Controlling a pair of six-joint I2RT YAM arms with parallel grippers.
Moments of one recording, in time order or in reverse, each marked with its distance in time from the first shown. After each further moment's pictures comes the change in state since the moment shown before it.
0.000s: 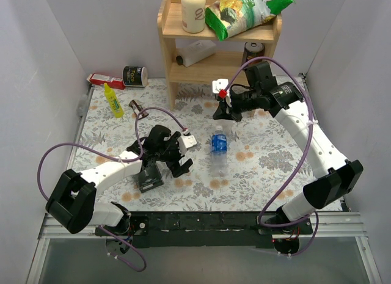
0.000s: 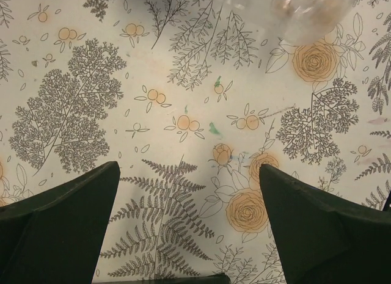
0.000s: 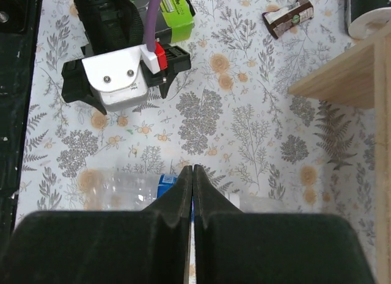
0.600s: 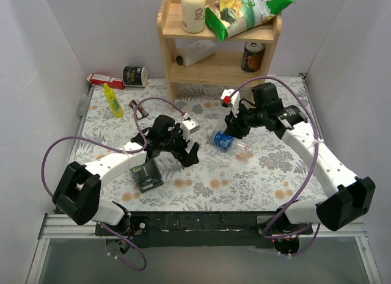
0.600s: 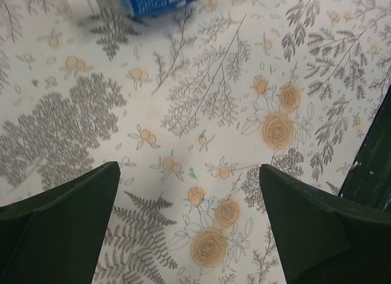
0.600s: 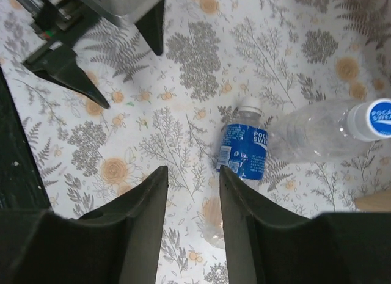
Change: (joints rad) left arm 0.005 0.088 0.177 0.016 0.045 -0.297; right arm -0.021 -0.231 -0.390 0.227 0.226 0.372
